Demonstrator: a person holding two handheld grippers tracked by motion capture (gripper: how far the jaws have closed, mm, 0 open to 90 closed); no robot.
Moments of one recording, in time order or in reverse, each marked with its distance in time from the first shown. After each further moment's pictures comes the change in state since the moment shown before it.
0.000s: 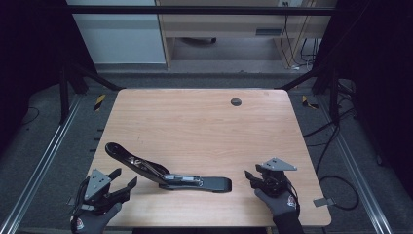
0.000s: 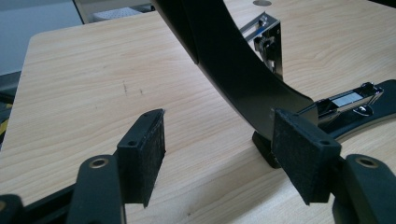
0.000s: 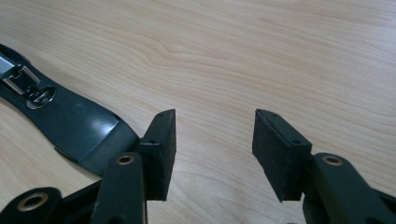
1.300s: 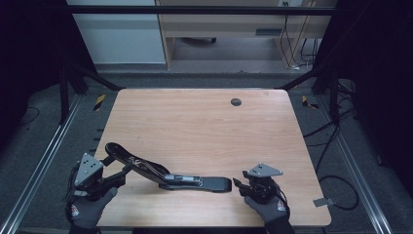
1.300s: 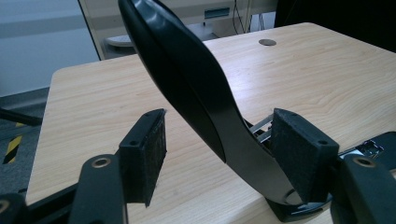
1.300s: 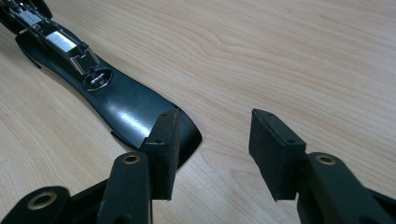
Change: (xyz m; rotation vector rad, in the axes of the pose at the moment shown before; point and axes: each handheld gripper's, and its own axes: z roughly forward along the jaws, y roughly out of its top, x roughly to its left) left arm 0.012 0.042 -0.004 -0.081 0.024 -0.020; right arm 0.035 -0.001 0.006 0.033 0.082 -0.077
